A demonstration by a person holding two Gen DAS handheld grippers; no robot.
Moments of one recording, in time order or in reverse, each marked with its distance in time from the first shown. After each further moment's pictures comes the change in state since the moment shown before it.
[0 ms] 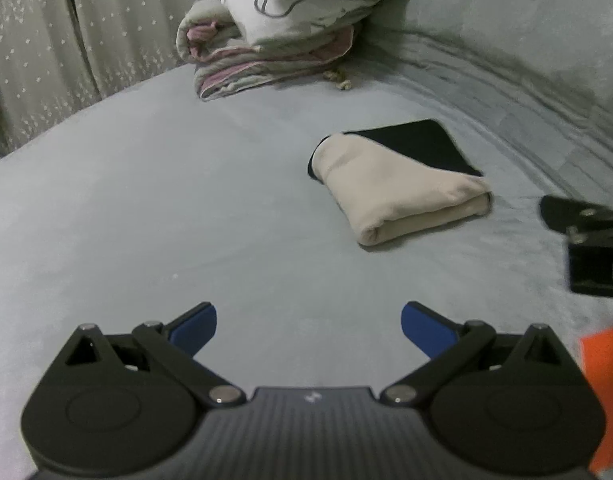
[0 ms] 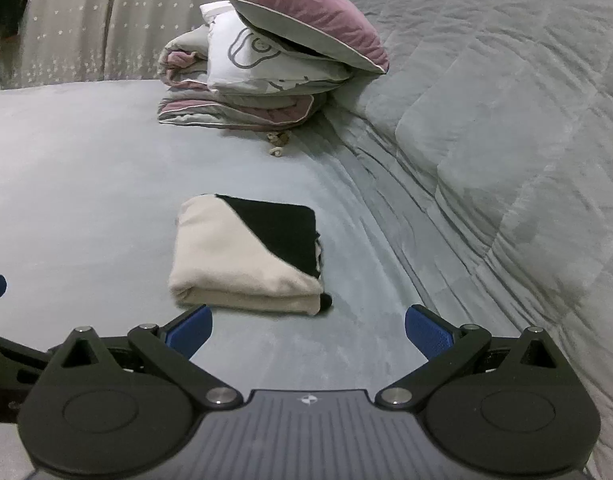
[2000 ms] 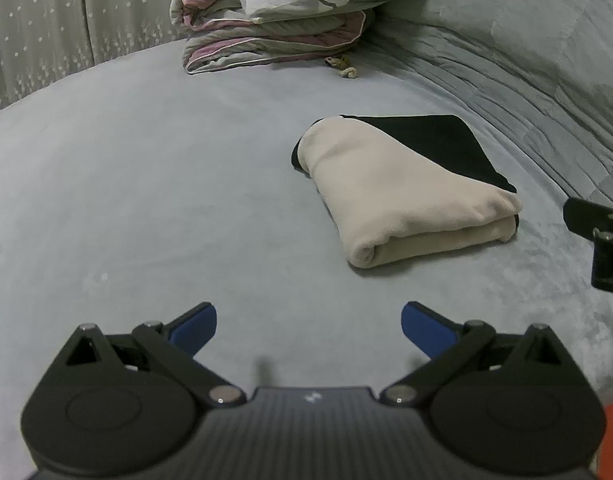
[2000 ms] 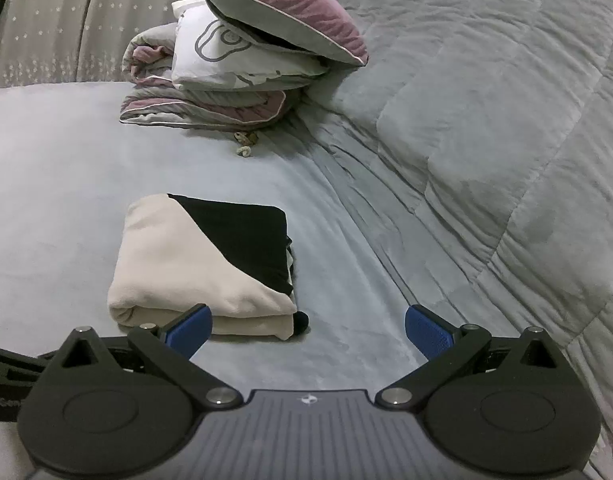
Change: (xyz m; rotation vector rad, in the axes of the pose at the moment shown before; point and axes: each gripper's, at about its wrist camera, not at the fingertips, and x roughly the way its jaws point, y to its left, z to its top) left arm 0.118 -0.014 0.015 -0.111 0.009 -0.040; right arm 0.085 -0.006 -0.006 0.013 -0.049 -0.101
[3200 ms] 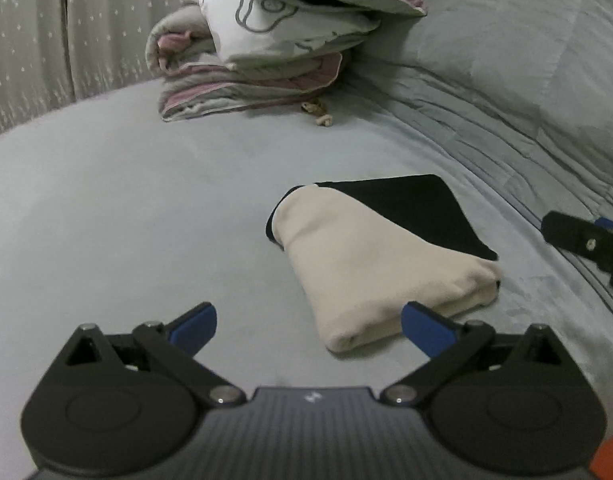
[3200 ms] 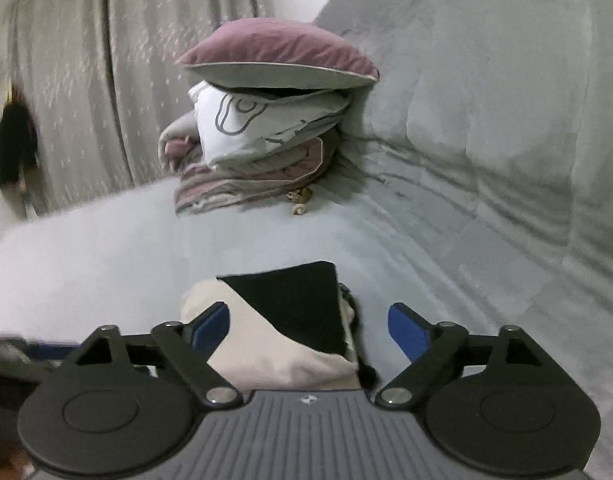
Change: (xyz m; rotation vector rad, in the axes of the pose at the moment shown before) left arm -0.001 -0.009 0.035 0.034 -0.110 -0.054; right arm 0.019 -0.052 -0.001 0.252 -0.146 0.299
